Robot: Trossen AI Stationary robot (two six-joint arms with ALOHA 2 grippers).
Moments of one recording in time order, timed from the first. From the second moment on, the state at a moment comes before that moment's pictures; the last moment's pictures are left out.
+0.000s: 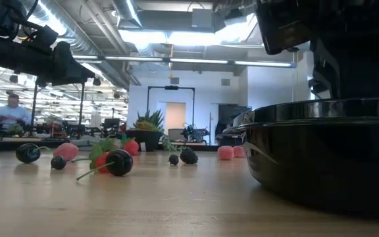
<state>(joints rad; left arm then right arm) 0.46 0.01 0.06 -0.10 -0.37 -0.10 0.55 1.95 1.40 -0.85 0.06 1.02</state>
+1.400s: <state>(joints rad) 0.46 0.01 0.06 -0.10 -0.36 -0.10 0.06 1.95 1.73 -1.40 0.34 0.47</state>
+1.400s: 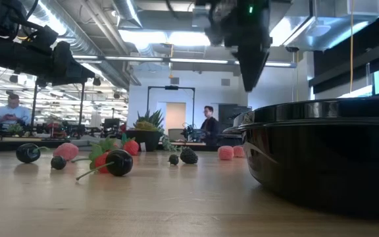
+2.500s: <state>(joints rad) 0.46 0.01 0.06 -0.10 -0.37 -0.10 -0.17 1.58 0.96 -0.95 0.18 0.86</state>
